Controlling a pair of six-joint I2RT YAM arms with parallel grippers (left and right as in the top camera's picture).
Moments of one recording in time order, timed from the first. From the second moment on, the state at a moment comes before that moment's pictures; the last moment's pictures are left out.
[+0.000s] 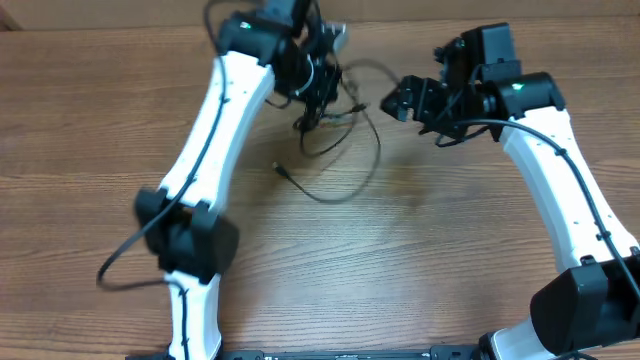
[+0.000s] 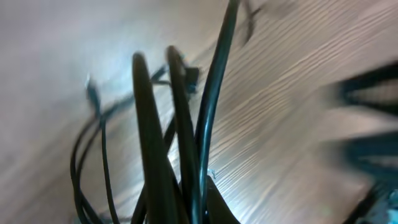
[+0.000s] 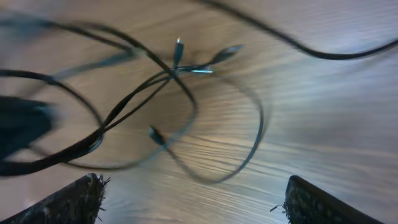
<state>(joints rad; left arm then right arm) -0.35 2.13 2.30 -1.27 0.44 0.03 0.19 1.71 1.58 -0.89 -0.45 0.41</state>
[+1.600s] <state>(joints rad) 0.05 1.96 2.32 -1.13 1.14 -0.13 0.19 1.81 1.38 -0.84 -0.07 0.83</state>
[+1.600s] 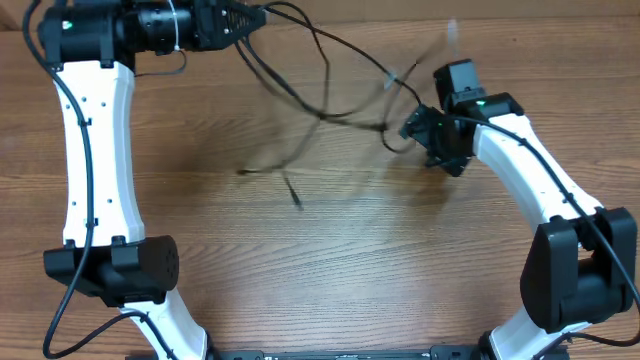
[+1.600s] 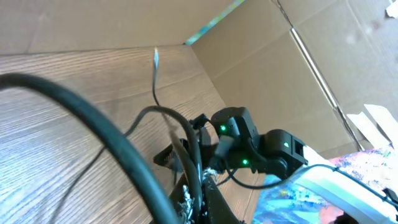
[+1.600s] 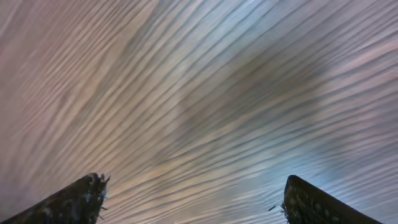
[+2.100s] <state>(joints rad) 0.01 1.95 2.33 -1.16 1.06 -0.13 0.11 1.80 1.40 -0.84 -0.31 0.49</state>
